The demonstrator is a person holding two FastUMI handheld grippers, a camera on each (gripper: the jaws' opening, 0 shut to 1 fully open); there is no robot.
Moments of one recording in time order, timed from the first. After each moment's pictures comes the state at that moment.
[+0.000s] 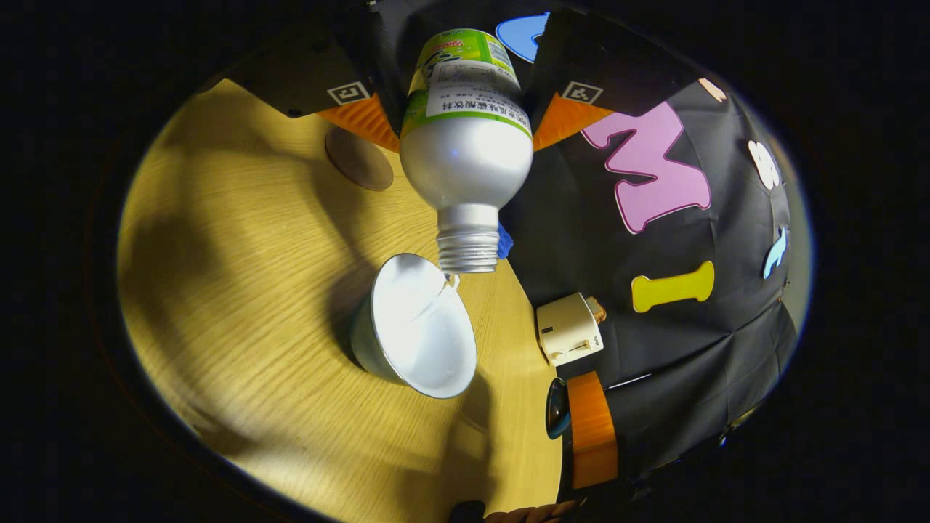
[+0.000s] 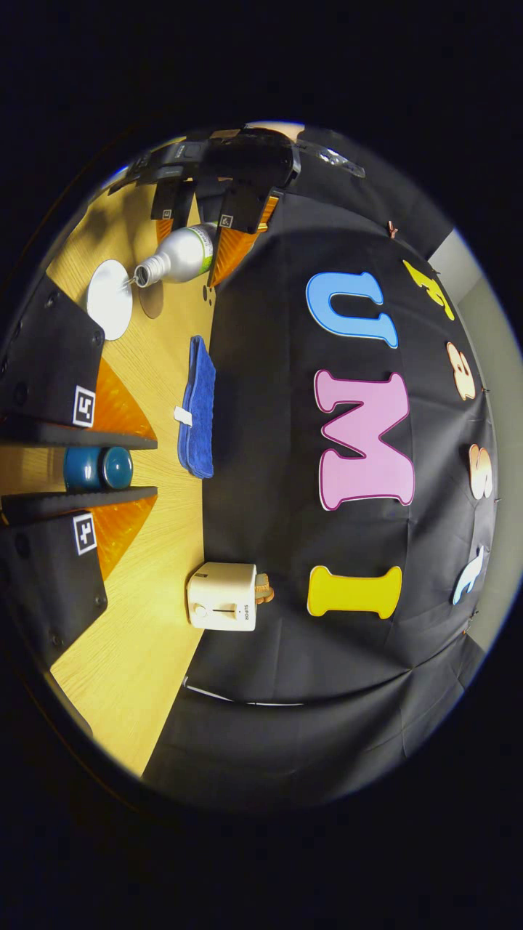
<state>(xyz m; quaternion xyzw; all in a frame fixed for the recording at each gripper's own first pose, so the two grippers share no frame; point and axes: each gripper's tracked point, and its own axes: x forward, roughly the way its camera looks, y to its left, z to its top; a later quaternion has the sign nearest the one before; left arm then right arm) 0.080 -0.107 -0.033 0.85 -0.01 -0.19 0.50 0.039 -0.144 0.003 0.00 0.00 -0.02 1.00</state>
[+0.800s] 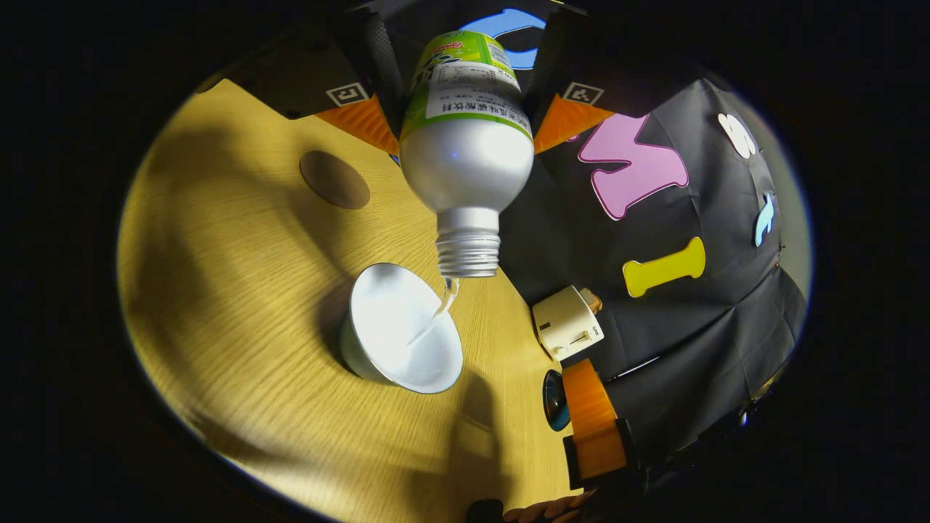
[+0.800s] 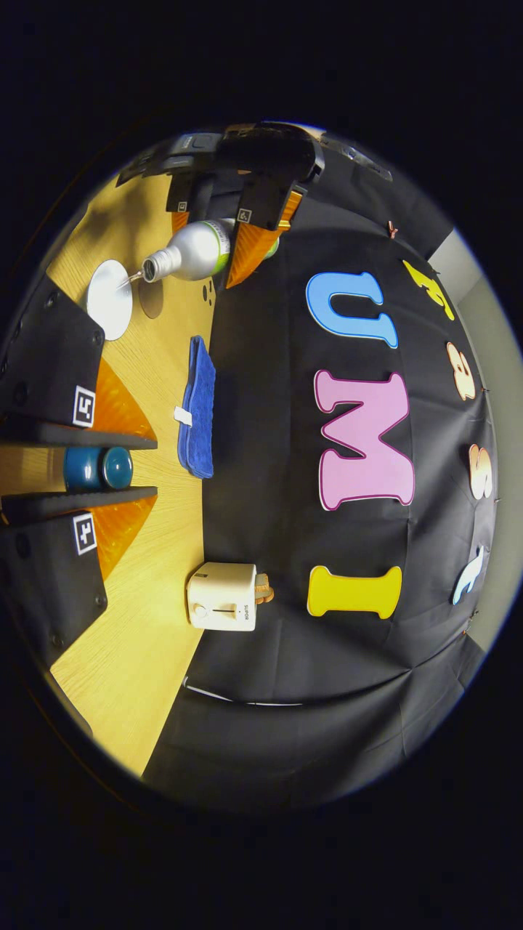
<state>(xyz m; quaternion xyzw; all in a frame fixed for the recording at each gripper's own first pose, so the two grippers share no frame) 0.088 -0.099 -0.033 0.88 -0.03 -0.16 0.45 0.039 -0.145 0.003 0.00 0.00 -0.02 1.00</state>
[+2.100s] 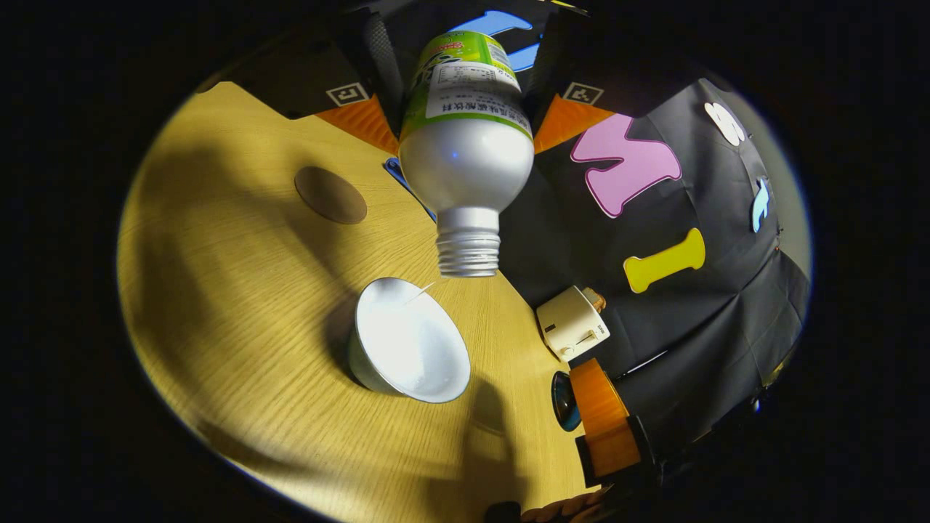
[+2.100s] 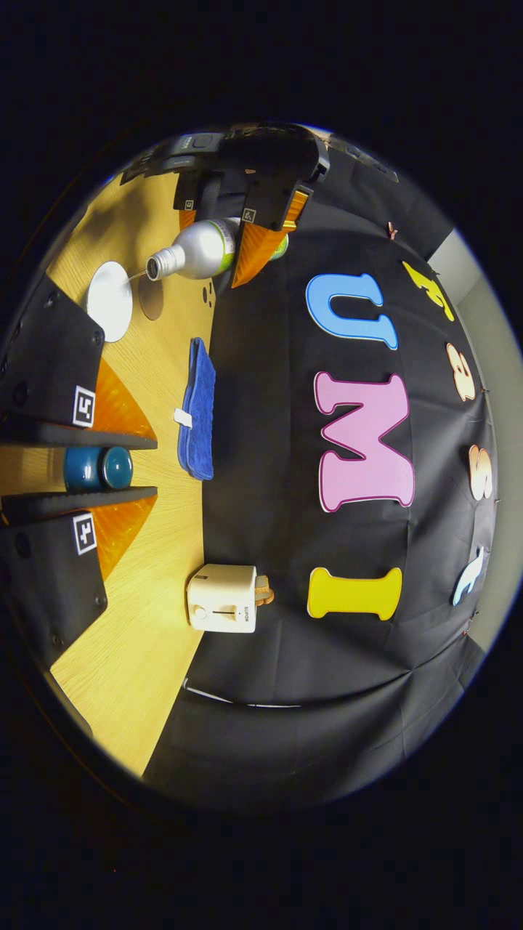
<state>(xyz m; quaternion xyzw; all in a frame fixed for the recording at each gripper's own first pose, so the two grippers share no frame) 0.080 -0.101 -0.035 0.89 -0.03 -0.14 0.43 0.038 -0.144 0.004 0.00 0.00 -0.02 1.00</state>
